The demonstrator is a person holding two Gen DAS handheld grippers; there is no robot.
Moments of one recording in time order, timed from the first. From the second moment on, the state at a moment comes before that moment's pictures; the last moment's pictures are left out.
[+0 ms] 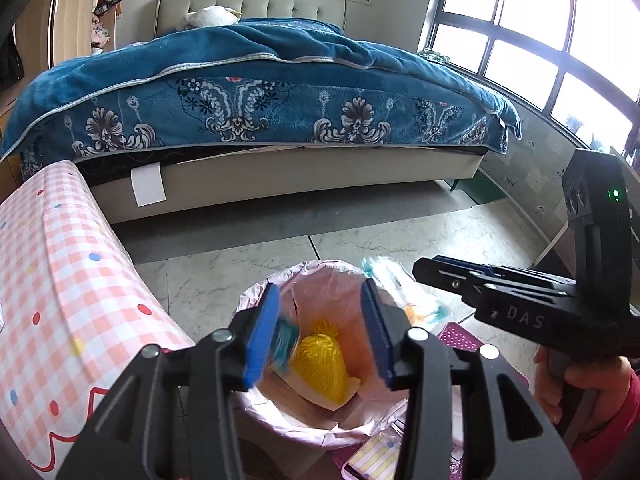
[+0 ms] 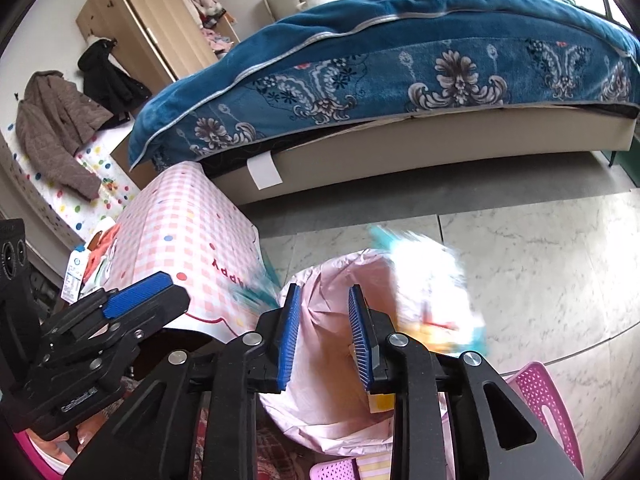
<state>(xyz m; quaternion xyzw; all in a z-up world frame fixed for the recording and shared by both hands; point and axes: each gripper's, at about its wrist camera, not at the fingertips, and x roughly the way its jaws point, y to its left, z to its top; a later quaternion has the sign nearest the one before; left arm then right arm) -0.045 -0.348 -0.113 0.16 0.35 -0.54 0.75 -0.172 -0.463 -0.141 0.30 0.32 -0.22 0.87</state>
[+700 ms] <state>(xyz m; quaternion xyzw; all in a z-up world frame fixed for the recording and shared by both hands) -0.020 -0.253 -0.064 0.14 0.30 -0.43 0.84 -0.169 -0.416 -0.073 0.23 0.30 -0.20 0.90</state>
